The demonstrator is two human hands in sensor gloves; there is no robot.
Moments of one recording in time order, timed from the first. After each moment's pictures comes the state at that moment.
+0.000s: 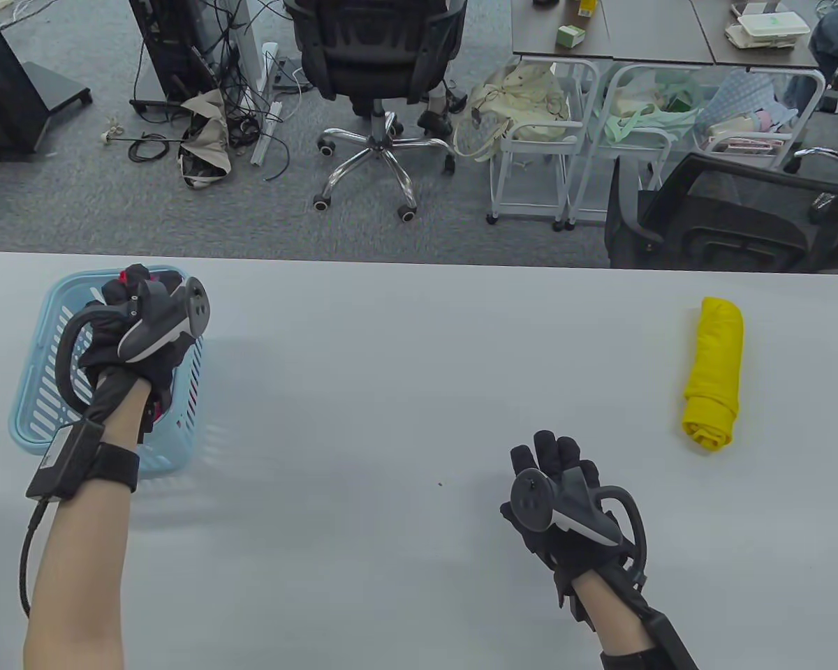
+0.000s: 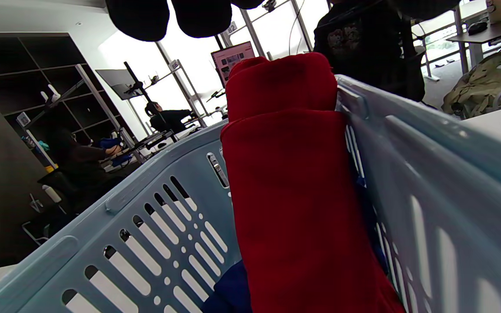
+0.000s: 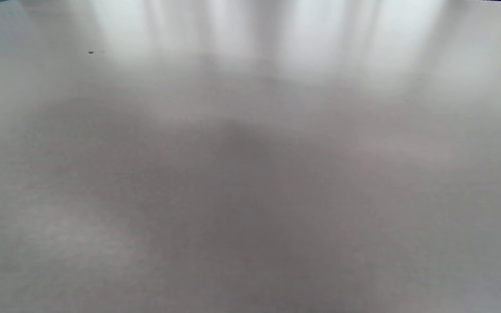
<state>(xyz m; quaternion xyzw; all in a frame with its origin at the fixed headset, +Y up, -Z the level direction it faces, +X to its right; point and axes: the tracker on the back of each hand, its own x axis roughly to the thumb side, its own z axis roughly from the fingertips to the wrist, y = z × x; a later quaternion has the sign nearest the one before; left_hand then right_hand) -0.334 -0.588 -0.436 -0.08 0.15 -0.21 0.96 0.148 -0.741 -0.272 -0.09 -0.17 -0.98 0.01</state>
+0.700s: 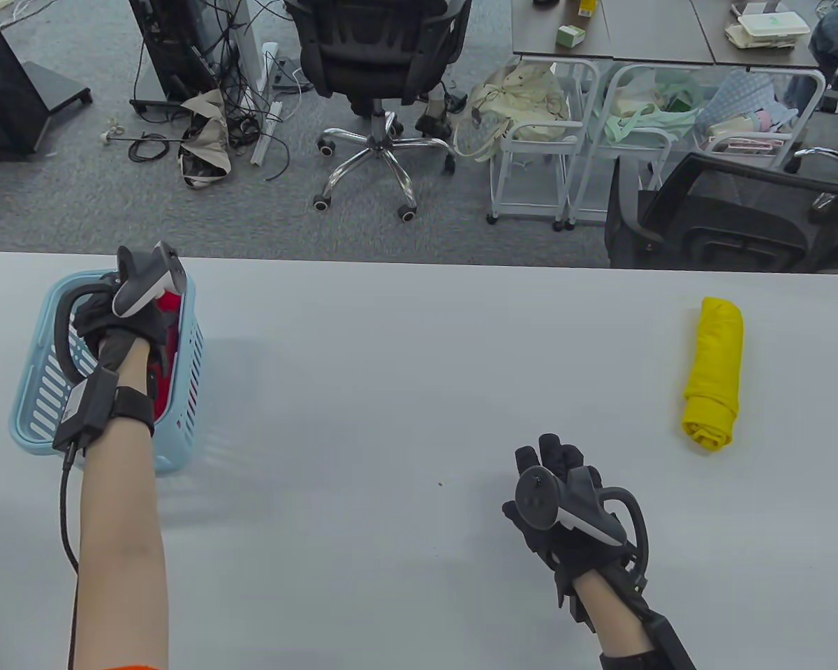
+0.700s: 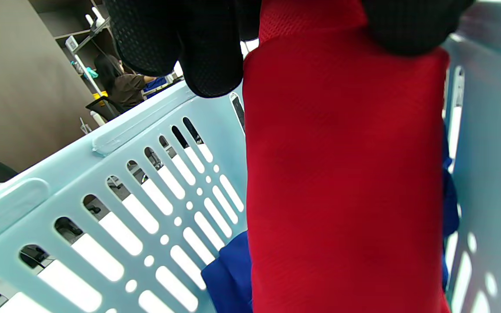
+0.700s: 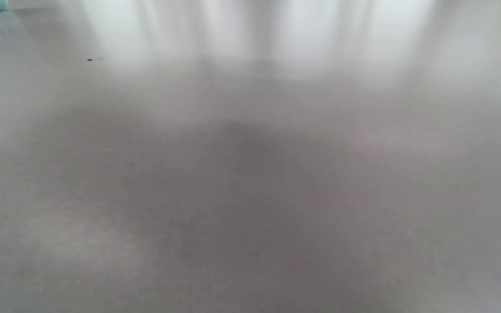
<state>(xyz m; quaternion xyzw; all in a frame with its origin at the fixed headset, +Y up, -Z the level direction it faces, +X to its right) -0.370 -0.609 -0.488 -0.15 0.25 -0.15 0.94 0.152 -0.740 -0.272 -0.08 -0.18 -0.98 -0.01</state>
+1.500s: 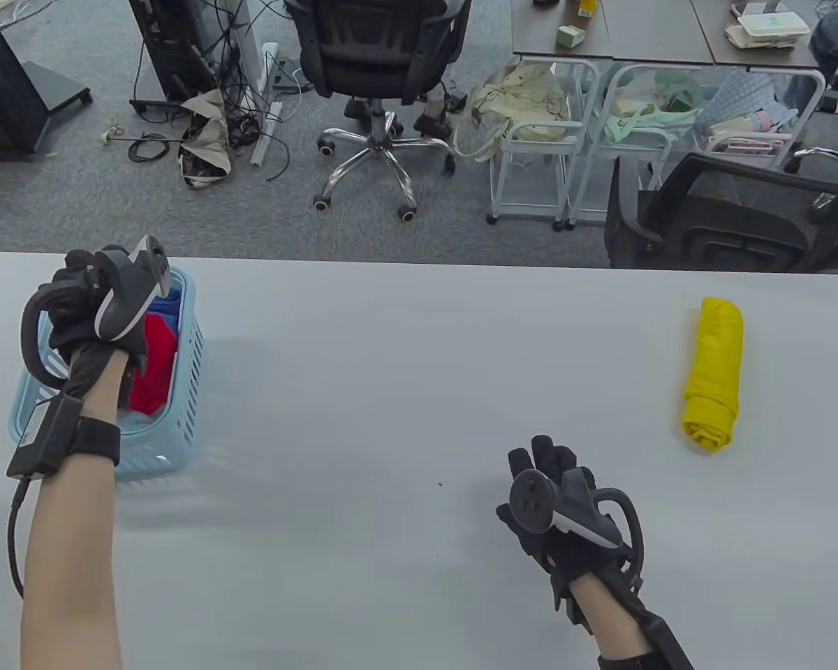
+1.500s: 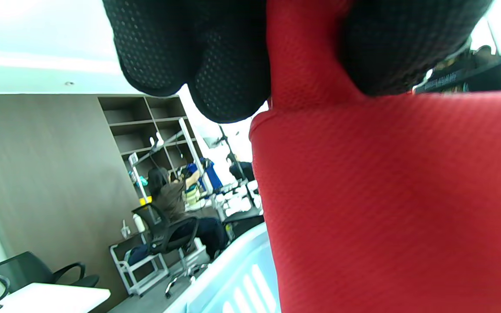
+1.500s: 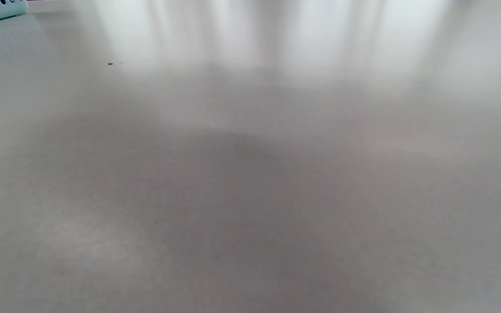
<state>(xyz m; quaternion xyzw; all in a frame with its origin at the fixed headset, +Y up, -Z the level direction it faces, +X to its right) -0.341 -0.527 -0.420 0.08 0.26 -0.21 0.94 0.144 -0.738 -0.269 -0.10 -0.17 -0.98 -0.01</state>
